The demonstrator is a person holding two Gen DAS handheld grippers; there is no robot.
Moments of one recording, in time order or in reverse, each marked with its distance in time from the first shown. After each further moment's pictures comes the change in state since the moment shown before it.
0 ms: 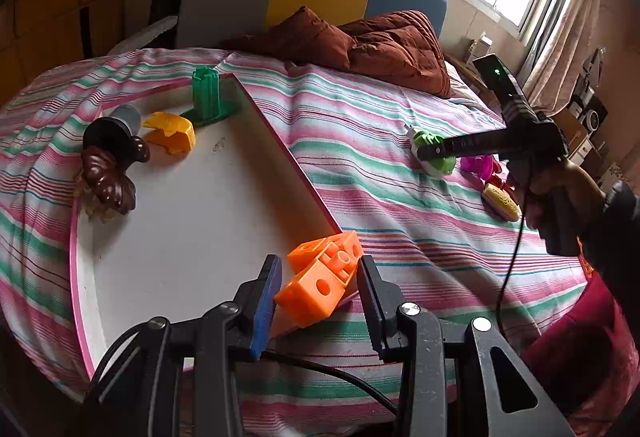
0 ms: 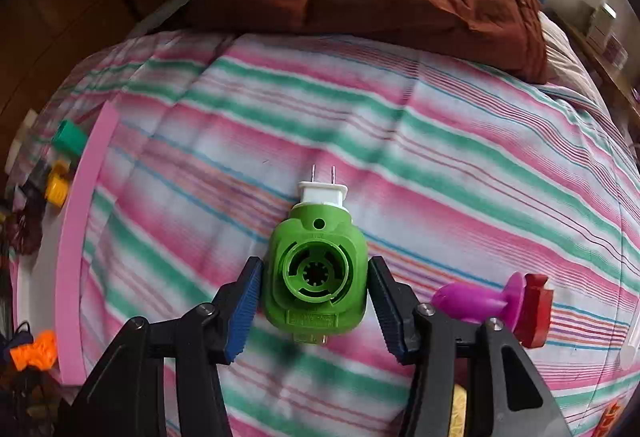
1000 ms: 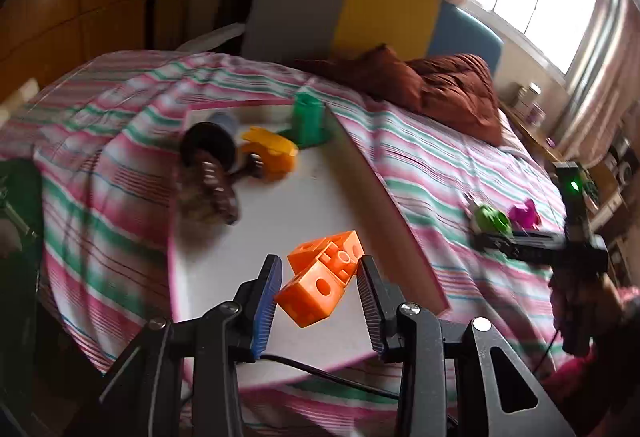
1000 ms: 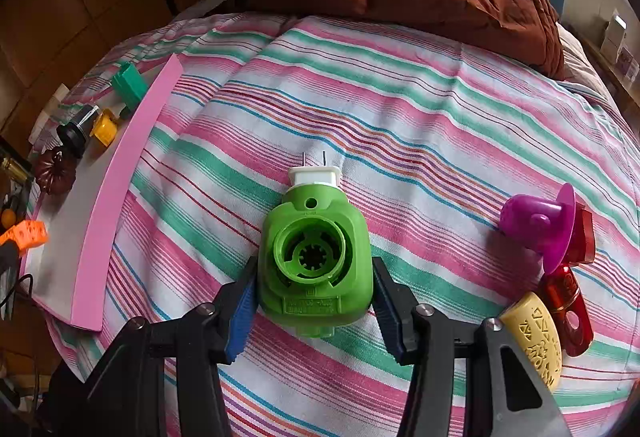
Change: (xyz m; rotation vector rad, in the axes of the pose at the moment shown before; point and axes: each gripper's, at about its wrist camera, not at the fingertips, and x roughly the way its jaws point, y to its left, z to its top) left arm -0.030 0.069 0.009 -0.169 -0.091 0.133; right arm -0.009 0.038 -0.054 -0.038 -0.060 0.047
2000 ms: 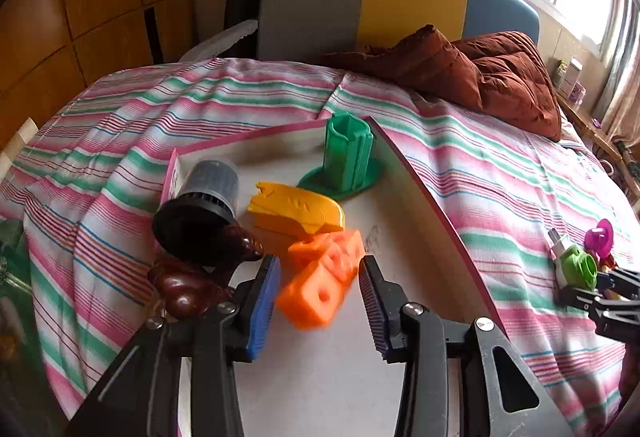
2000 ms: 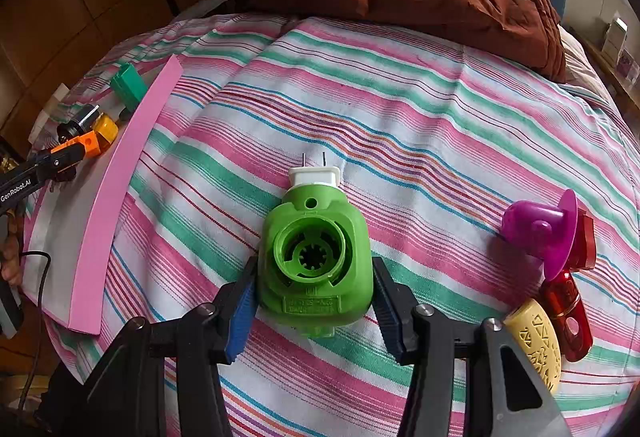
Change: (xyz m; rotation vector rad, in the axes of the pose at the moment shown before) left arm 0.093 -0.001 0.062 0.098 0.040 0.157; right arm 0.000 -0.001 0.002 0.003 -0.001 -0.001
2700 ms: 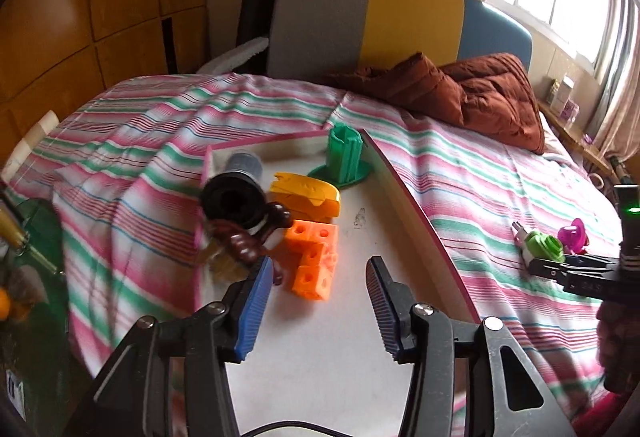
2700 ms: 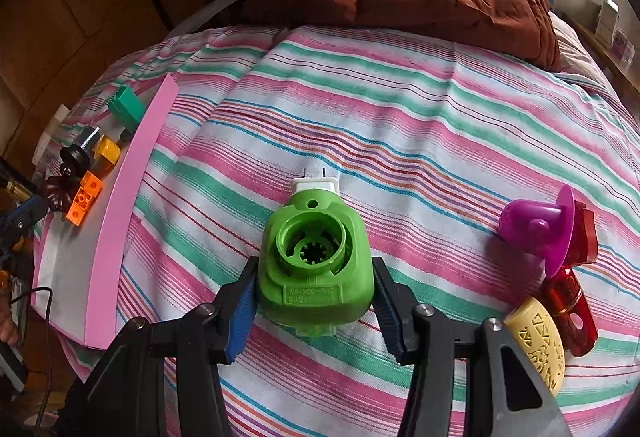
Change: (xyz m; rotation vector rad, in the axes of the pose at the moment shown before) left arm -0.069 0.006 -0.029 -0.044 -0.077 0.000; right arm -0.002 -0.007 0.007 0.063 -0.021 0.033
